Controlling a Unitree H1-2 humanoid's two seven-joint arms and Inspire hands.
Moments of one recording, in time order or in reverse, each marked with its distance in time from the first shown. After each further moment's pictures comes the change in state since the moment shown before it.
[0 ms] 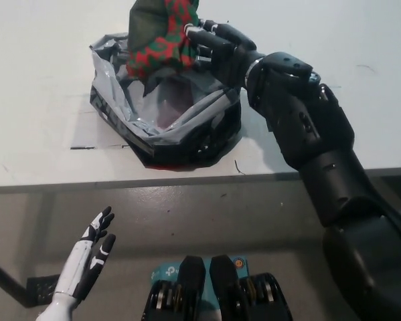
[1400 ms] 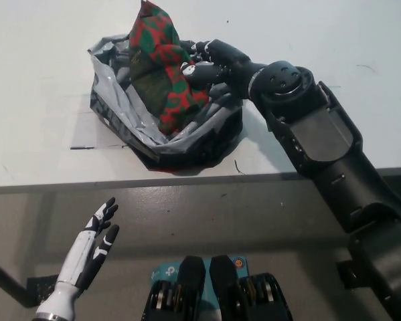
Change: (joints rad) left_arm -0.038 0.005 -0.003 -0.001 0.001 0.022 -0.019; right_arm 0.037 -0.090 0.283 -0.085 -0.385 -0.030 0.193
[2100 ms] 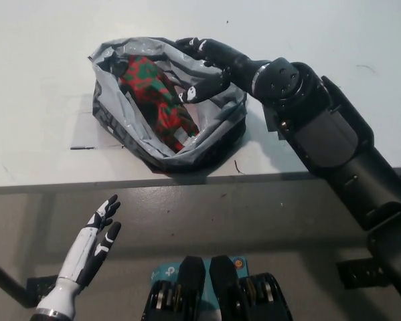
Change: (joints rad) left_arm -0.014 0.005 -0.002 0.001 -0.001 0.003 -0.015; right_arm -0.001 -0.073 0.149 -0.090 -0.176 -0.061 0.107
